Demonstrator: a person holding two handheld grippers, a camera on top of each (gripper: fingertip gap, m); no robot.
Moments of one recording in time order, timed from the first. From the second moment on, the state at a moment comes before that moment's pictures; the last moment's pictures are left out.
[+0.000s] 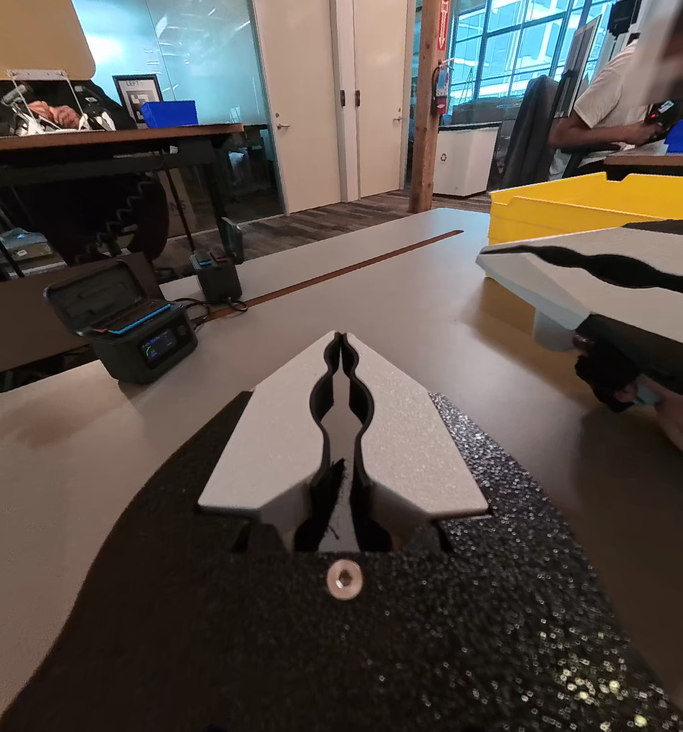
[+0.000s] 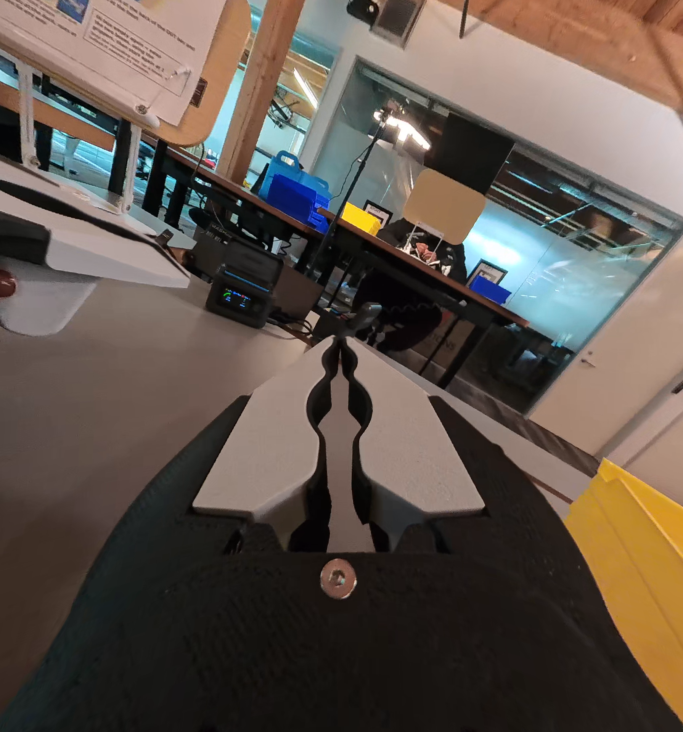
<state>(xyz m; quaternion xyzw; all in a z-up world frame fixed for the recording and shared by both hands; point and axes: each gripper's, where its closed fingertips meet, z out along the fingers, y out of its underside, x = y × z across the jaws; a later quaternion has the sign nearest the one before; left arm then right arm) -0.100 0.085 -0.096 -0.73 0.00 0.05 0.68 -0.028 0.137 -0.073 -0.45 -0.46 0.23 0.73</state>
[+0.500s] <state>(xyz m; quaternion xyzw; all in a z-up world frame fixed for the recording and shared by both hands) -0.156 -0.082 0.034 -0.74 -0.12 0.01 0.66 -0.023 0.138 -0.072 -0.47 -0.45 0.28 0.71</state>
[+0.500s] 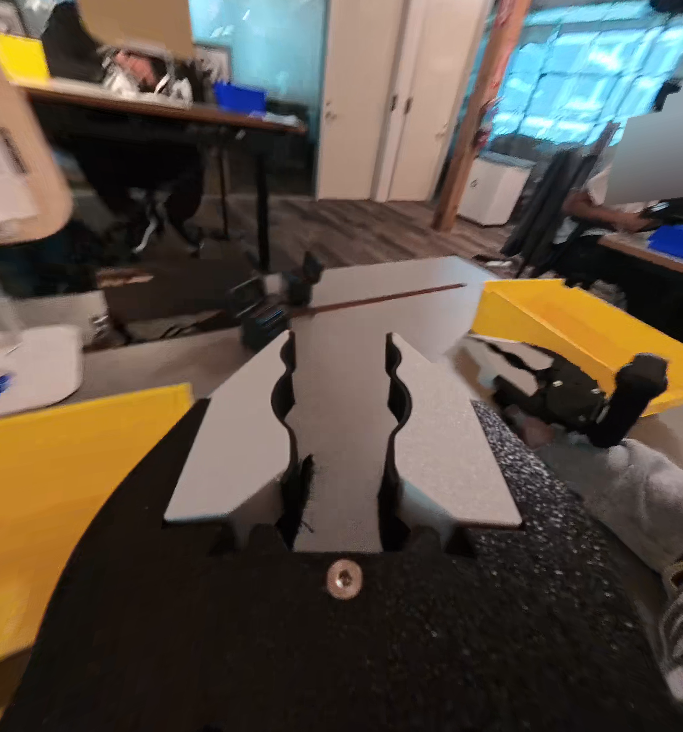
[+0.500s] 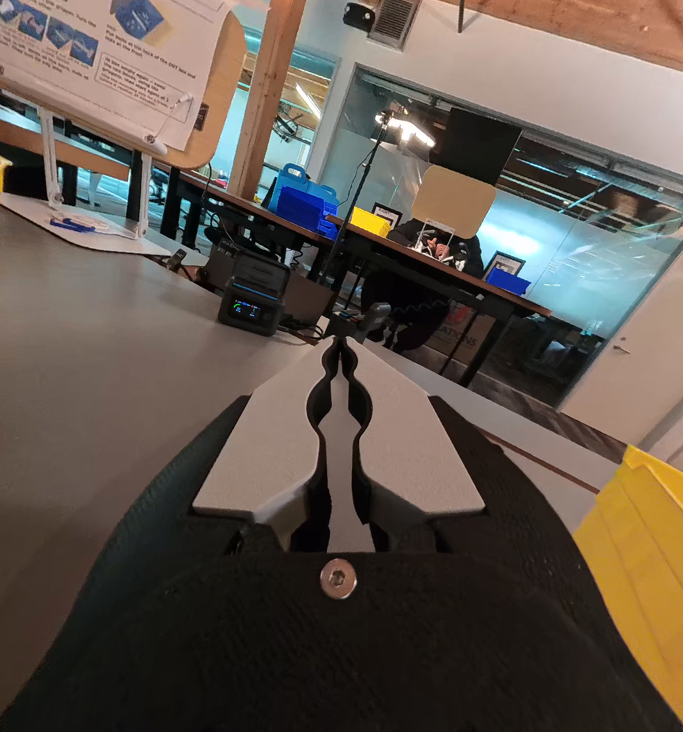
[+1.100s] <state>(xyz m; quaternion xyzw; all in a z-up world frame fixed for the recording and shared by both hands) -0.267 -0.156 -0.116 -0.98 0.06 -0.11 0.17 -0.029 0.142 -0.075 -0.47 -0.45 0.25 0.72</state>
